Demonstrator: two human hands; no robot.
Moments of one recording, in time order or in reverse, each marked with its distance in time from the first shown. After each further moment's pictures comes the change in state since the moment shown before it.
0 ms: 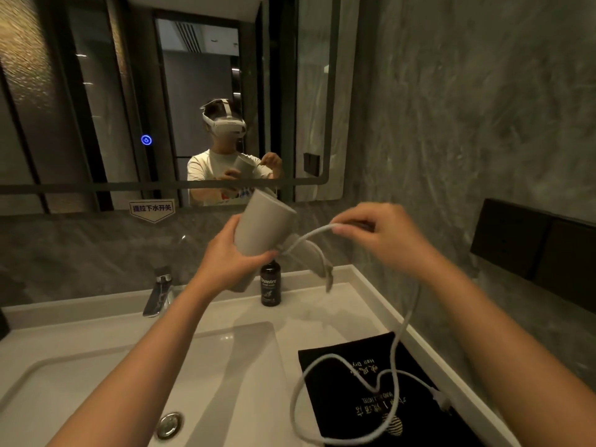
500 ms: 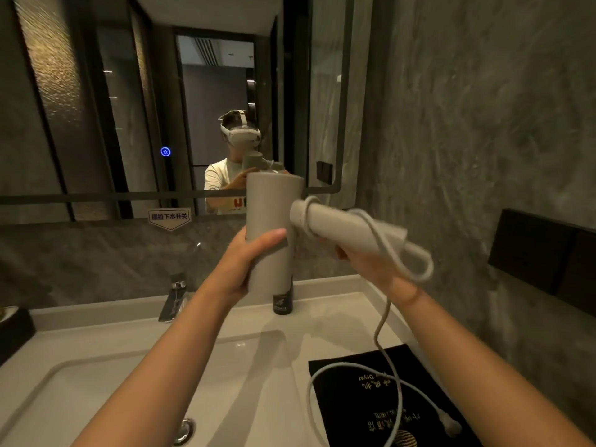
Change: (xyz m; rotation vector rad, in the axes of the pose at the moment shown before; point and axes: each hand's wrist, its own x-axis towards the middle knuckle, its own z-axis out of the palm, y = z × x) left_hand -0.015 0.042 -0.008 -0.714 -0.184 -0.116; right_hand 0.020 0.027 0.056 0.589 0.048 0.055
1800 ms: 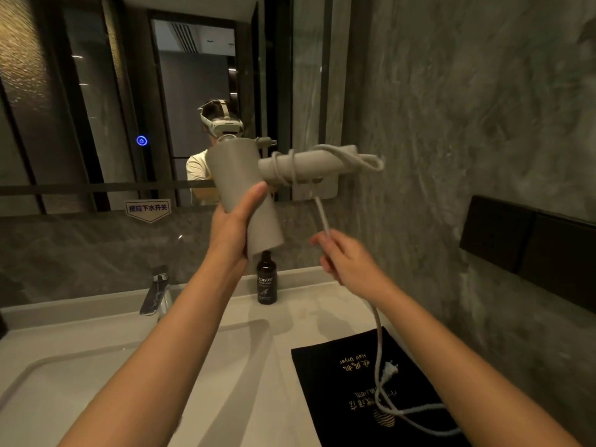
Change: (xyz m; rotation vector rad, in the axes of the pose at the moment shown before) left_hand 0.019 0.008 0.028 -0.236 0.350 0.004; right_hand -0.035 -0.003 0.004 -0.154 -0.018 0.162
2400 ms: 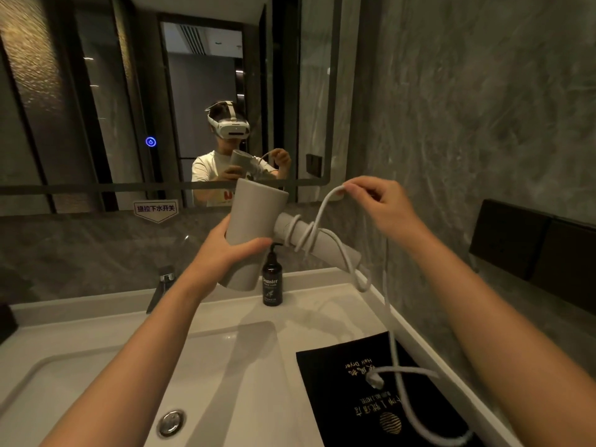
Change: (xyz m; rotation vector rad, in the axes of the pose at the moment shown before) left_hand 0.000 -0.003 -0.054 0.594 -0.261 0.093; right_hand 0.048 -0.034 -0.057 -0.162 0.192 -0.280
